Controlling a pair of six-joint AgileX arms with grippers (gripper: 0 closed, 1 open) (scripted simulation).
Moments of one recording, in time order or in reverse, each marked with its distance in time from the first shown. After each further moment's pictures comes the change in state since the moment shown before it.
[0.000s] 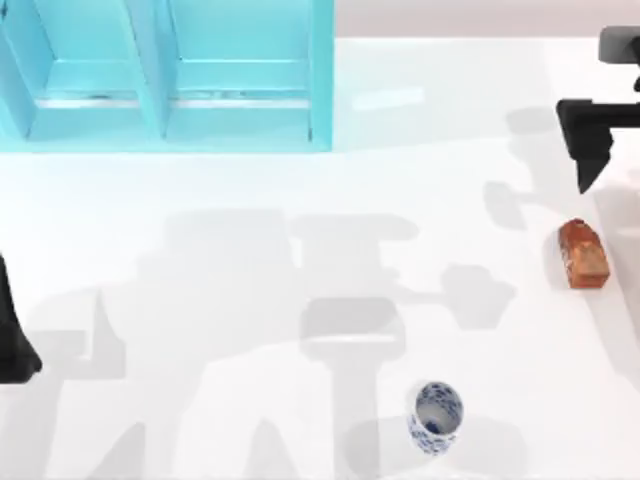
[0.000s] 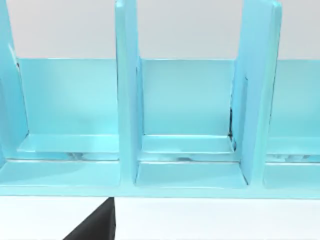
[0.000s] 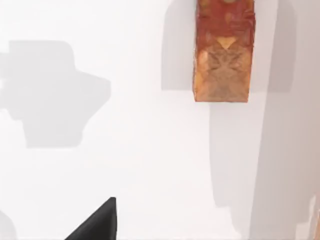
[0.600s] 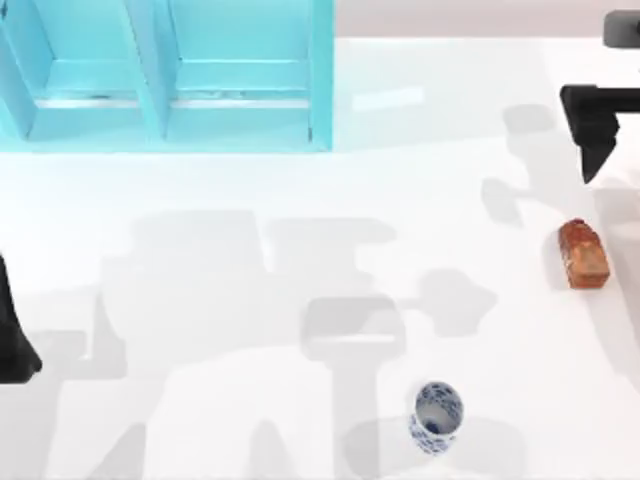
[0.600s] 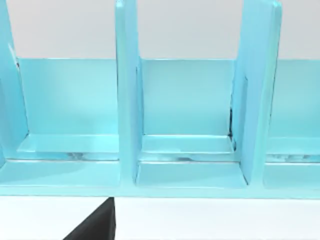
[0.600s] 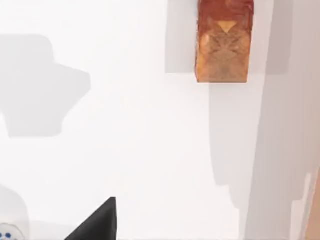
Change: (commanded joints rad) left arm 0.000 0.000 0.000 0.000 0.000 0.000; right arm 0.012 0.000 0.072 -0.085 -0.002 0.011
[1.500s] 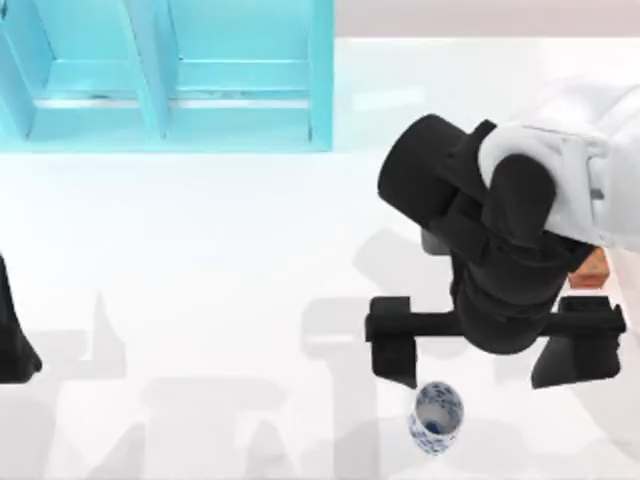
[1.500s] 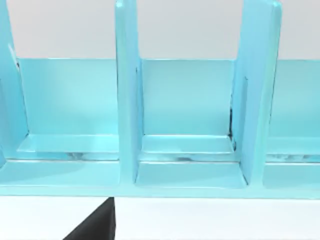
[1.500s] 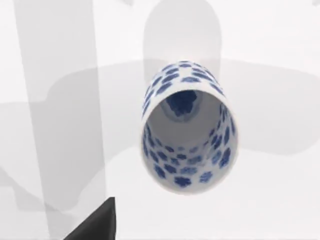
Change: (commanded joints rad) left arm 0.000 0.000 0.000 0.000 0.000 0.000; right arm 0.620 -0.229 -0.524 0.274 0.015 0.634
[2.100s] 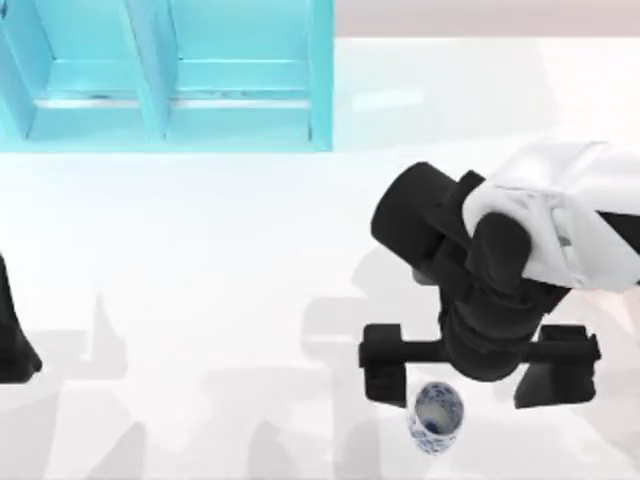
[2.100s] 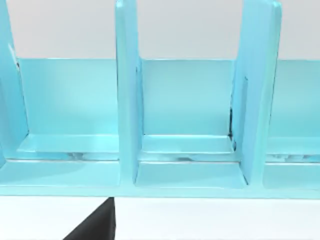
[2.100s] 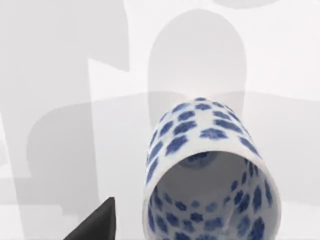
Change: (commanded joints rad) left arm 0.000 0.000 0.000 0.000 0.000 0.000; right arm 0.000 0.058 -0.123 0.181 0.000 0.001
